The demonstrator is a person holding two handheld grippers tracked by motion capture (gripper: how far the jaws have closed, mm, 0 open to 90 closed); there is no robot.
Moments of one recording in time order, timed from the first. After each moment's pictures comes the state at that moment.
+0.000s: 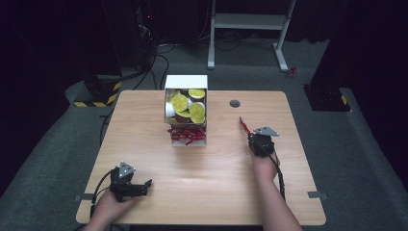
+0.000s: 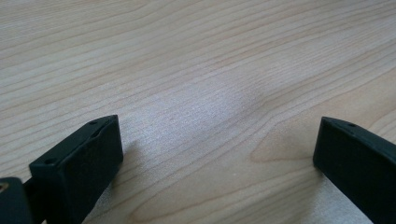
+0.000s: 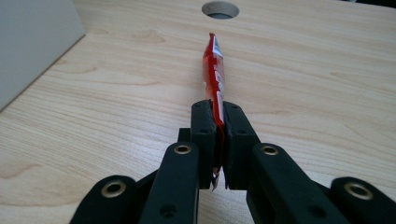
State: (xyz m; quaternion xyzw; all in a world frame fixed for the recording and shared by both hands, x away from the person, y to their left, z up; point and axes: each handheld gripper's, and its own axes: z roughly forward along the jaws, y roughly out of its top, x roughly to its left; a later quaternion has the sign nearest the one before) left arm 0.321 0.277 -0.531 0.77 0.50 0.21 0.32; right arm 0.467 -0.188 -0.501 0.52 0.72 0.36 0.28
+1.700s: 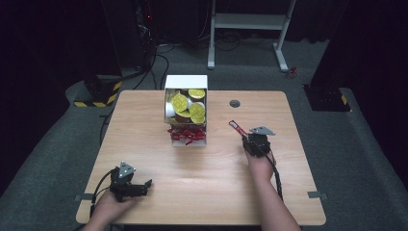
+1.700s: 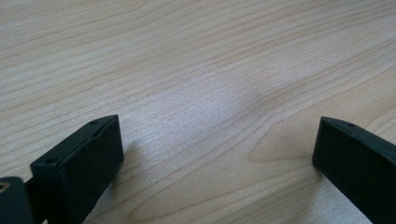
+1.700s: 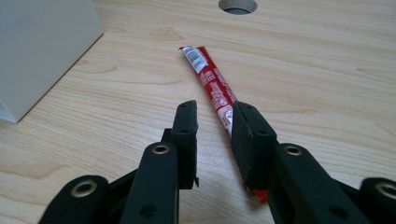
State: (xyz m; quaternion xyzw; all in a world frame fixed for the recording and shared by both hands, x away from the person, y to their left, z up) left arm 0.321 0.277 -0.531 0.78 0.50 0.21 0.32; right arm 0.468 -0.176 -0.500 0.52 0.73 0.37 0.26
